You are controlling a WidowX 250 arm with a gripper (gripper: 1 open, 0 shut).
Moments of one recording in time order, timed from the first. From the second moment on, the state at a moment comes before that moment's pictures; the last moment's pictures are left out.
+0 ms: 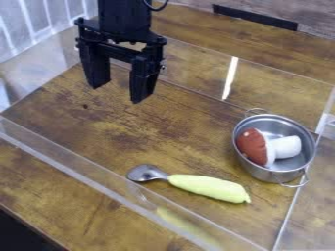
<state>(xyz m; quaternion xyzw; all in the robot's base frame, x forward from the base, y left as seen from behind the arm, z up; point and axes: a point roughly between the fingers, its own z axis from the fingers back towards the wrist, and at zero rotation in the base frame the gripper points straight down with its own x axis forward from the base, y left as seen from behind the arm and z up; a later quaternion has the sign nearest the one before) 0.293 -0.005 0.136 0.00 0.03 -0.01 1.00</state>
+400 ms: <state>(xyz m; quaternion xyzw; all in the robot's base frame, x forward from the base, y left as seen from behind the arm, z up) 0.314 -0.025 0.102 0.00 0.07 -0.10 0.99</state>
